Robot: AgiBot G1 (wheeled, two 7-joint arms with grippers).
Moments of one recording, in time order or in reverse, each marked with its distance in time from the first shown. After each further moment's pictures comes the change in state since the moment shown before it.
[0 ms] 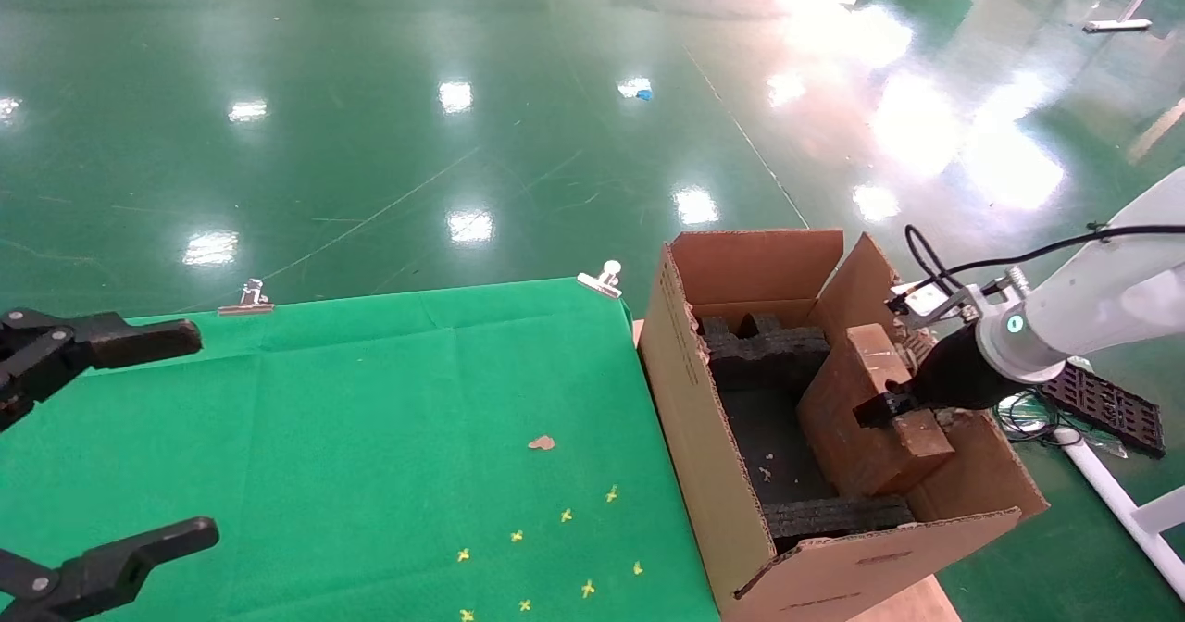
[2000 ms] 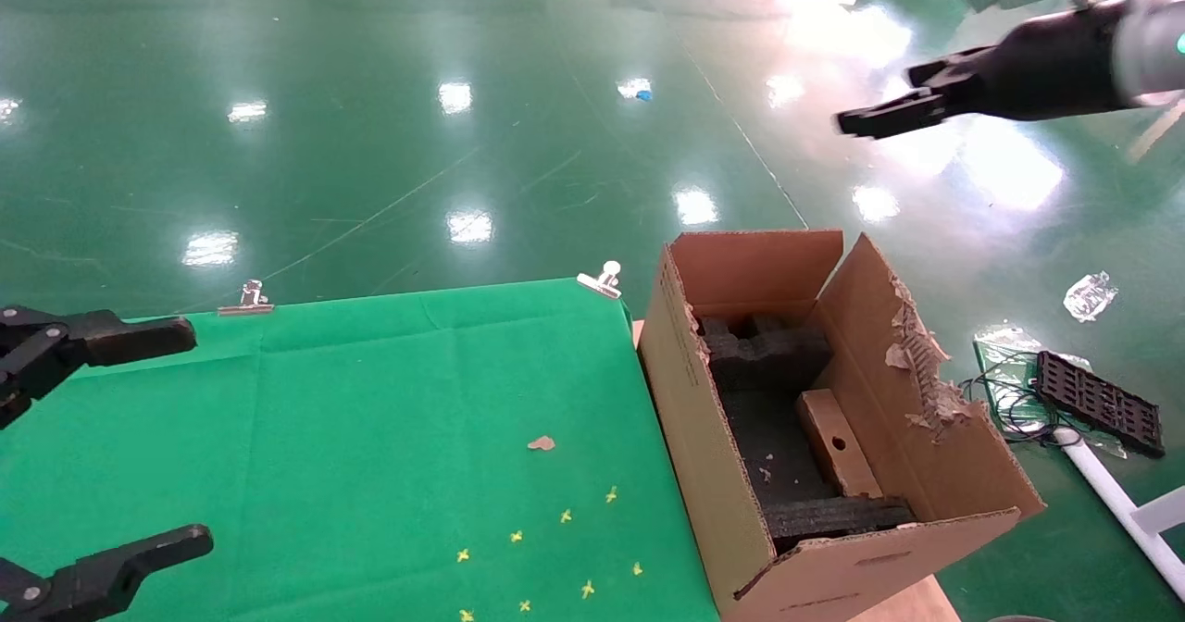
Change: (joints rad) left arm -0.001 -0.001 0.004 0.001 -0.002 -0.001 0.002; right arm 0.361 0.108 0.212 0.177 0.163 -0.005 -0.495
